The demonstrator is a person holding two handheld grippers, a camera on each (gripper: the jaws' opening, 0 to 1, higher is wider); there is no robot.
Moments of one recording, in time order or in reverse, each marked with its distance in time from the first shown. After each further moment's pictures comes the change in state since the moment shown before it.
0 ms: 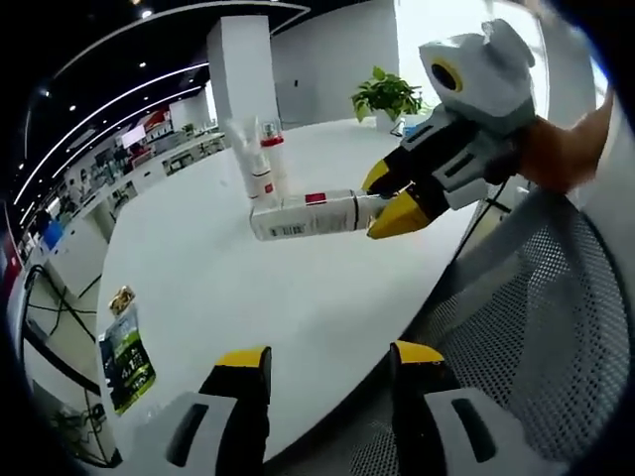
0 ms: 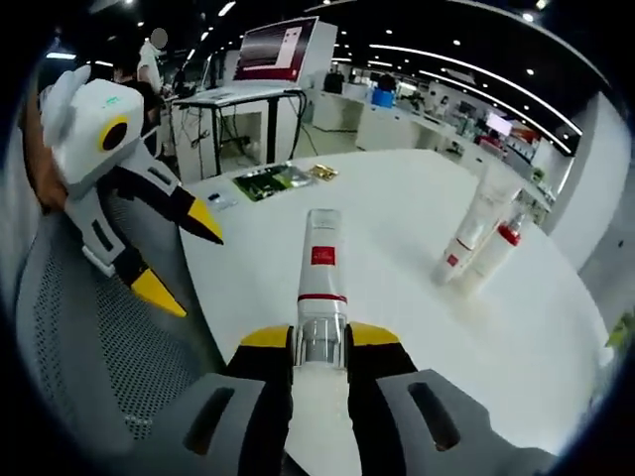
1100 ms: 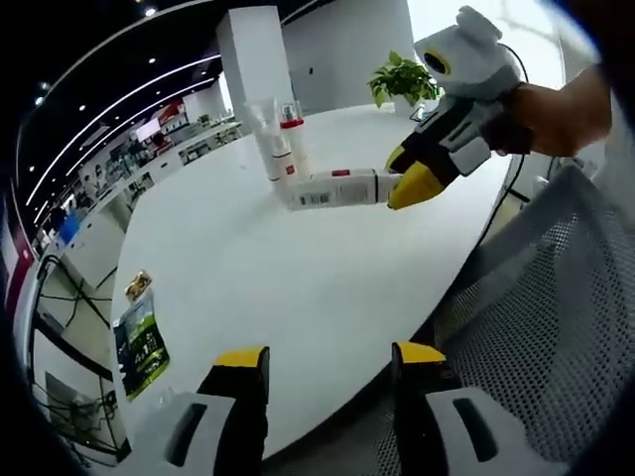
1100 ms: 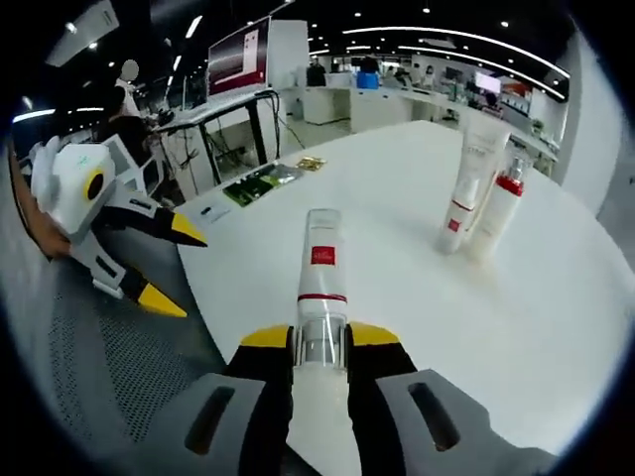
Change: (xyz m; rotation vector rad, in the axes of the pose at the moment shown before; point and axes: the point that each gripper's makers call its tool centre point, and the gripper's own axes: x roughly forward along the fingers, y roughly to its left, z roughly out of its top) left arm 0.009 0.015 -0.021 -0.038 0.056 0.089; right arm 0.010 -0.002 -0.015 0.197 0.050 0.090
